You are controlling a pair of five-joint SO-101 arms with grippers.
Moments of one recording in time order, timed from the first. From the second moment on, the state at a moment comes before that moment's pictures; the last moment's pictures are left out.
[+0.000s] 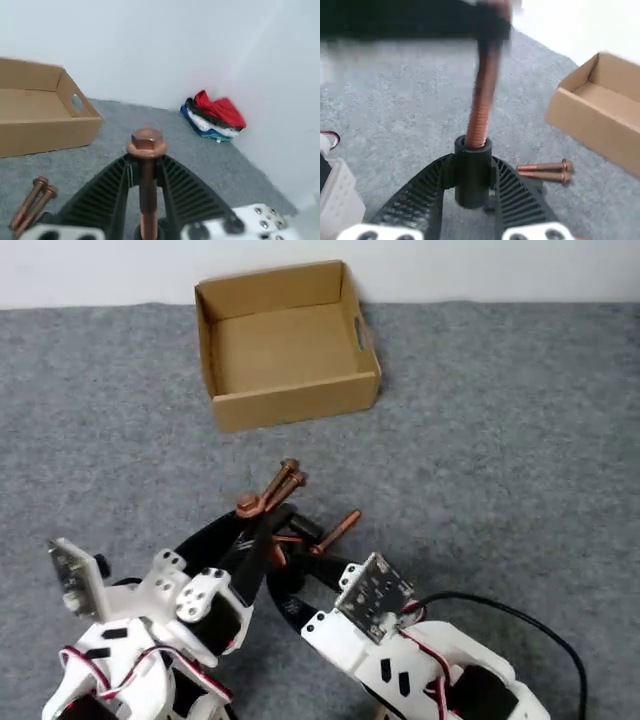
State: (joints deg) left arm 29.9 -100.5 58.3 62.5 35.6; right arm -54.2 -94.9 66.7 56.1 3.1
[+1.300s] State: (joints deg) left arm 30.2 -100.8 50.7 81.9 24.4; right arm -52.0 -94.9 66.7 56.3 3.3
